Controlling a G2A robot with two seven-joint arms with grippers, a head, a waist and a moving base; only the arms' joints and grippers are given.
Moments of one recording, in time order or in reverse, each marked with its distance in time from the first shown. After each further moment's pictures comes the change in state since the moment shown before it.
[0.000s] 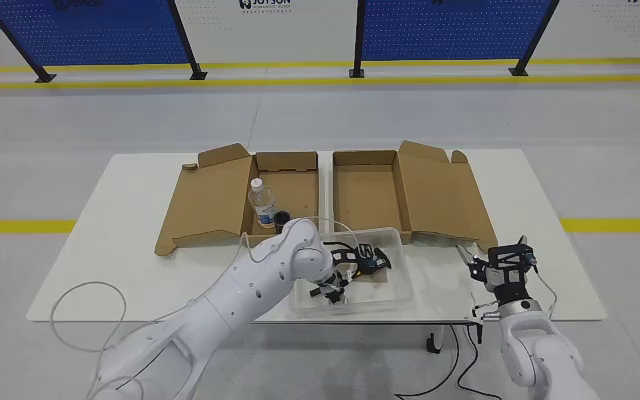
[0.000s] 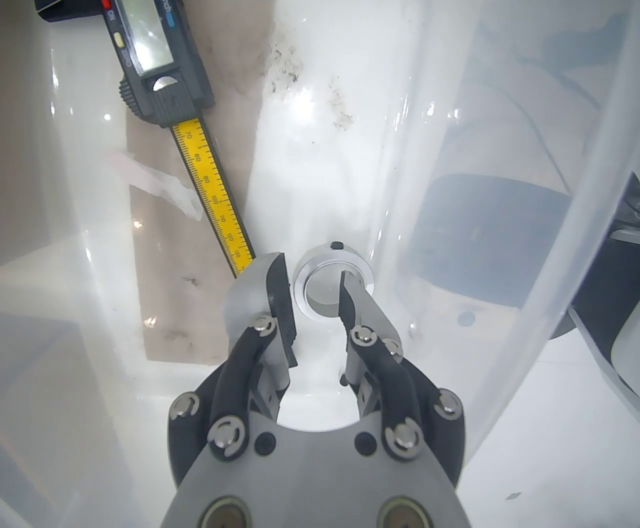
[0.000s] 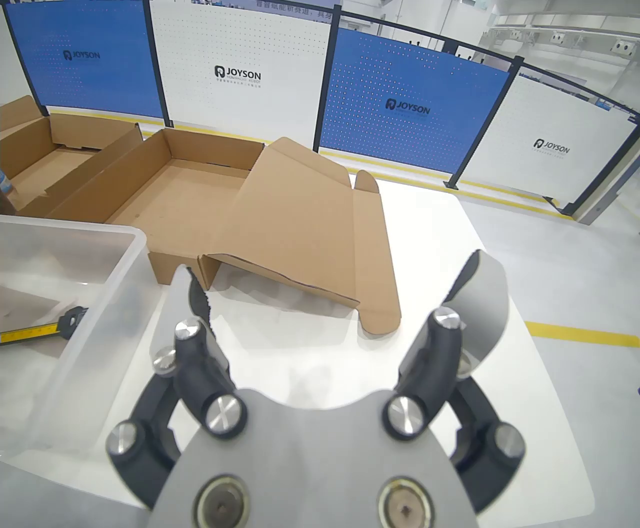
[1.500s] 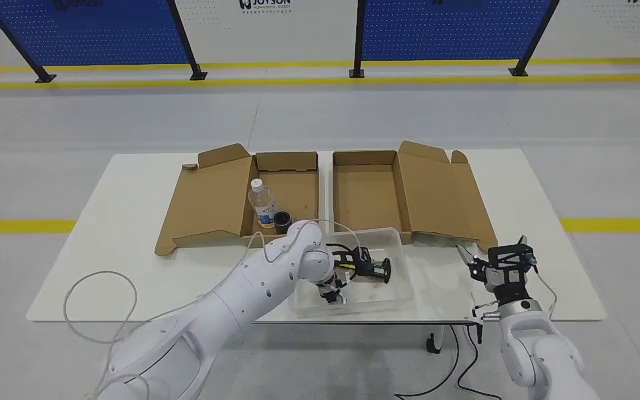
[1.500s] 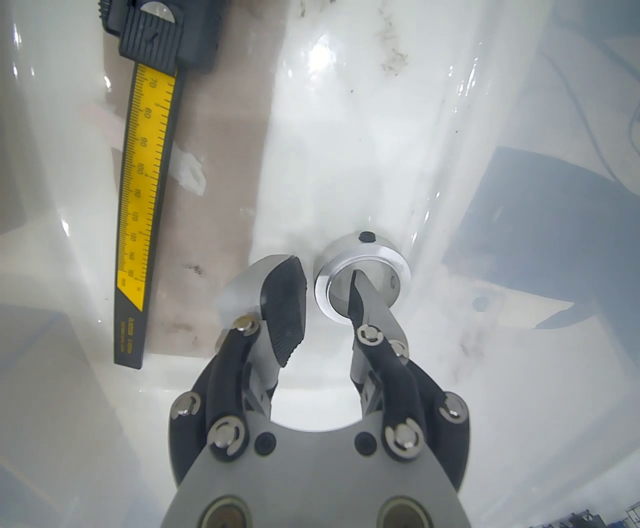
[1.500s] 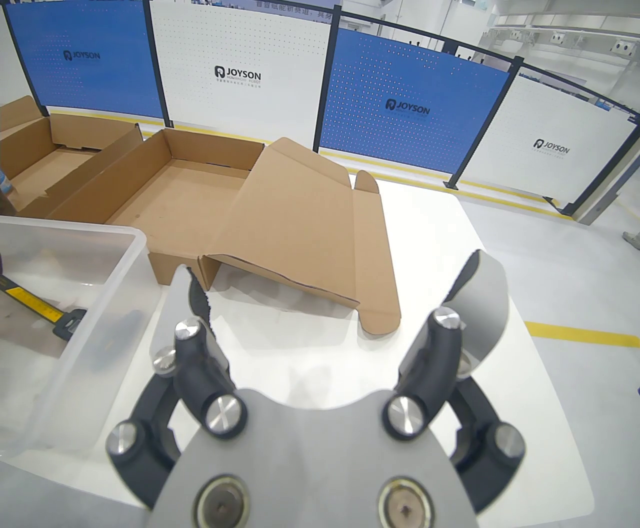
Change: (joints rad) left arm -0.037 -0.042 0.070 0.105 0.054 0.025 0.013; right arm 0.000 0.000 0.000 0.000 0.000 0.000 0.000
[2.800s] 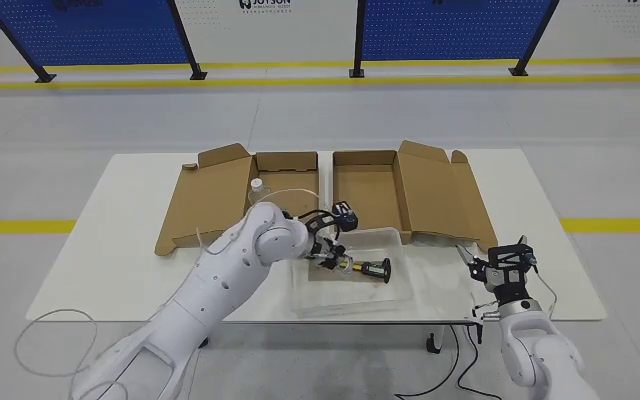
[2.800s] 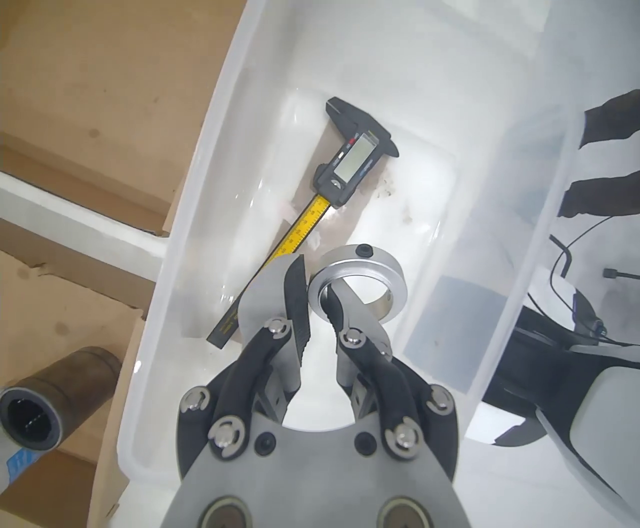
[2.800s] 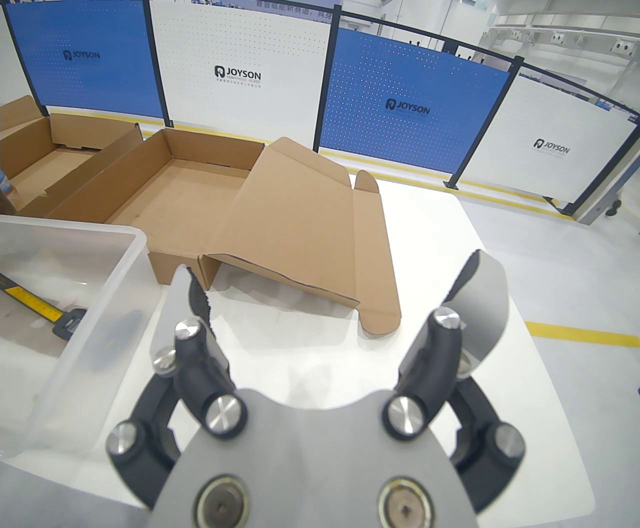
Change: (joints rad) left arm 0.124 0.135 -0.342 -0.238 -0.091 0.059 0.139; right arm 0.000 0.000 0.000 0.000 0.000 0.000 0.000
